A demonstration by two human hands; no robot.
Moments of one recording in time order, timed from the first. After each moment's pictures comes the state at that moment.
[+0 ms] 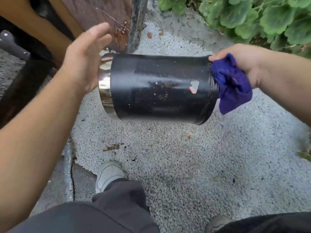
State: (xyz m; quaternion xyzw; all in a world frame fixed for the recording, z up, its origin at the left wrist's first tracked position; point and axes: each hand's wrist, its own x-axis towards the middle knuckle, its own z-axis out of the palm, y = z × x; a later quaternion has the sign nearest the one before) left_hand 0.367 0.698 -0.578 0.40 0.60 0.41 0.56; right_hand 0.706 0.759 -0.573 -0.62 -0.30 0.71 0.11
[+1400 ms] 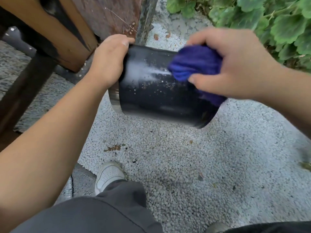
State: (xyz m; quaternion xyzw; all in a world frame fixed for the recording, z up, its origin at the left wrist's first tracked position) left_hand 0.375 0.725 -0.614 0.65 0.67 0.24 0.25; right_hand 0.646 0.717 -0.511 -0.38 -0.88 0.26 0.16
